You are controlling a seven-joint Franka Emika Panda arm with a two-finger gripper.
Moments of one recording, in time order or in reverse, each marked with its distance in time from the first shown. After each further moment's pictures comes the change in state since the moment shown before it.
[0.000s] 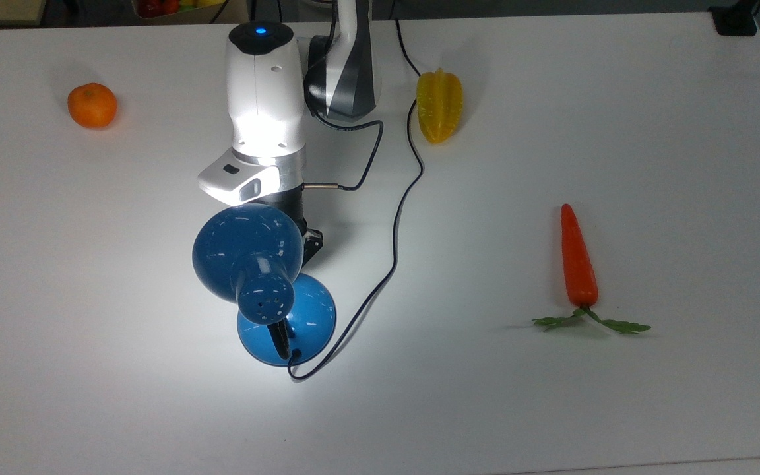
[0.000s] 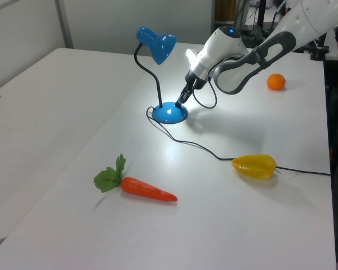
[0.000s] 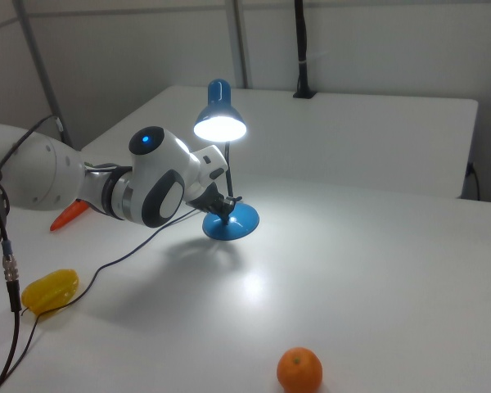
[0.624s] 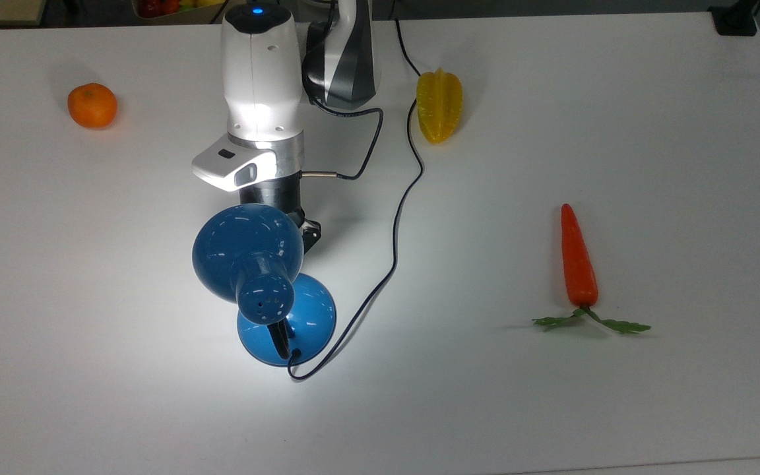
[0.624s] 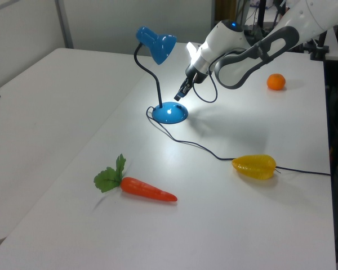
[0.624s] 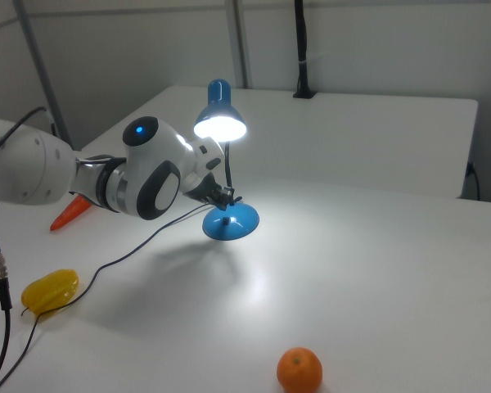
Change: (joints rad) arm -0.001 -0.049 0.000 -0.018 0.000 0.000 0.000
